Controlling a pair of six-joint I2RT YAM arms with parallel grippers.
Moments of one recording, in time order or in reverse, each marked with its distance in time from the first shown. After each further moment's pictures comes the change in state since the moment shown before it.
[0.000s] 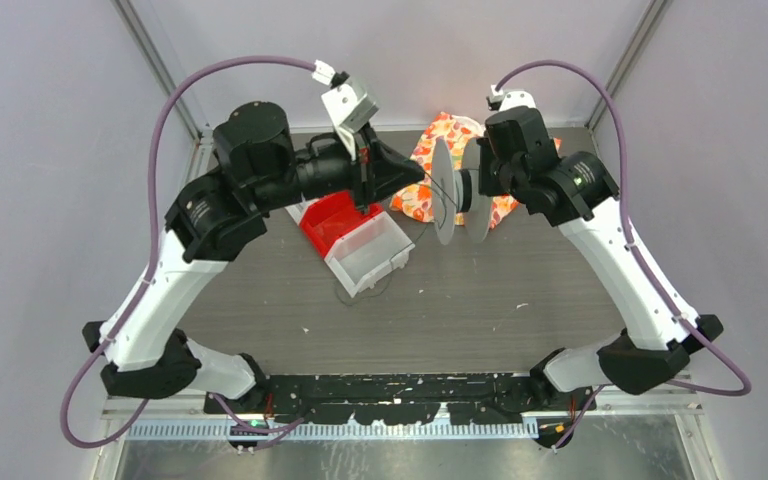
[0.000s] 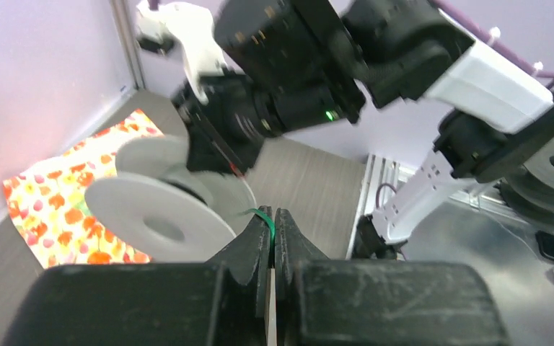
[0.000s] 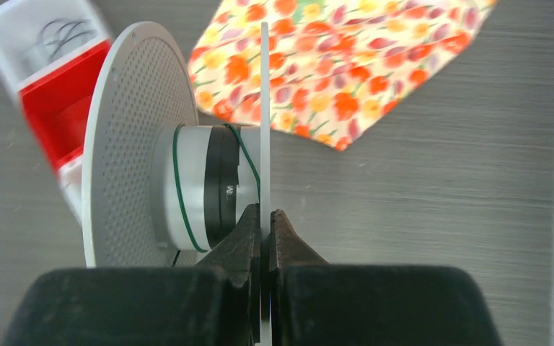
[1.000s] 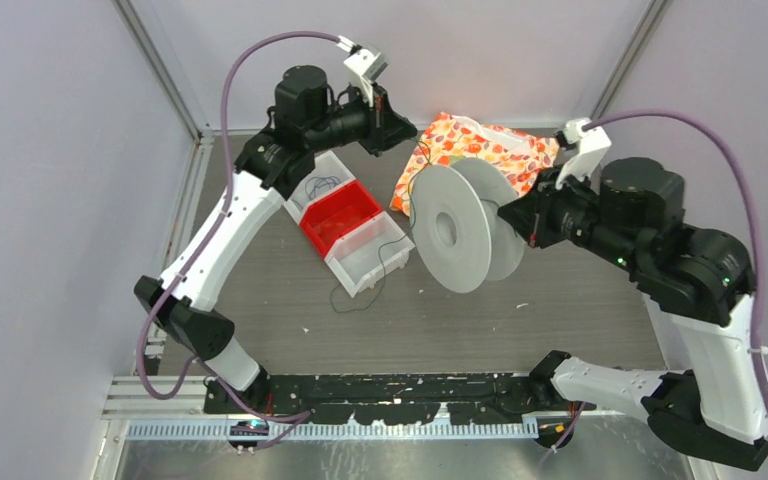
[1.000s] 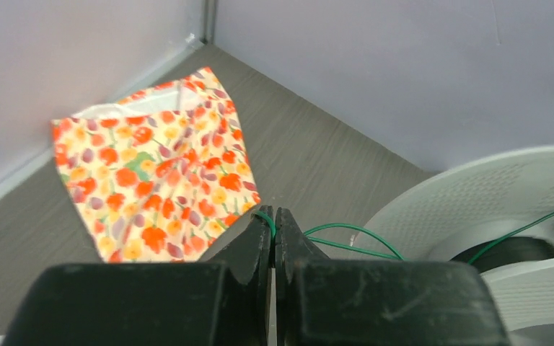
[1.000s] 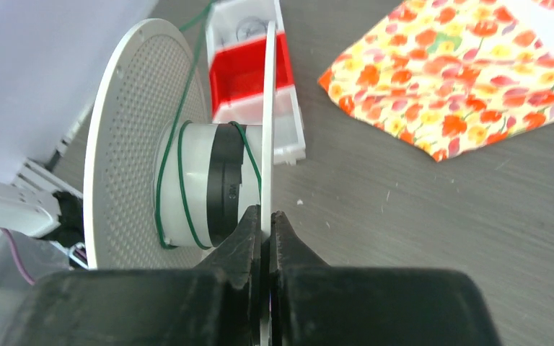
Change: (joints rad) left arm 0.353 0.228 -0.110 0.257 0.154 -0.033; right arm 0.119 -0.370 -0.047 -0.071 -0.346 -0.026
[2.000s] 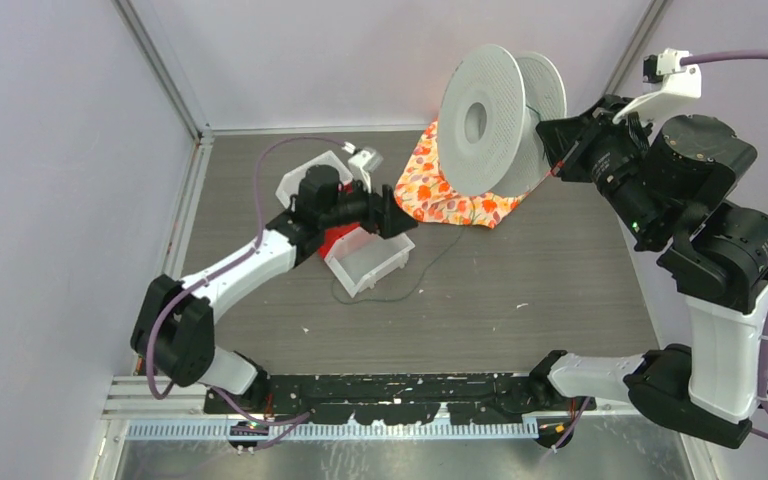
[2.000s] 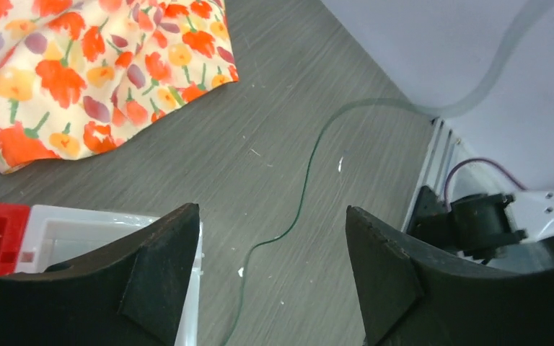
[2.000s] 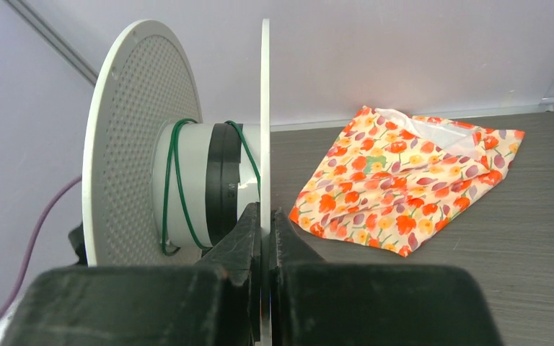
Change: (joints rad) left arm 0.014 -0.102 -0.832 0.567 0.073 -0.266; right arm -0.005 0.157 0.389 0.122 0.361 0.071
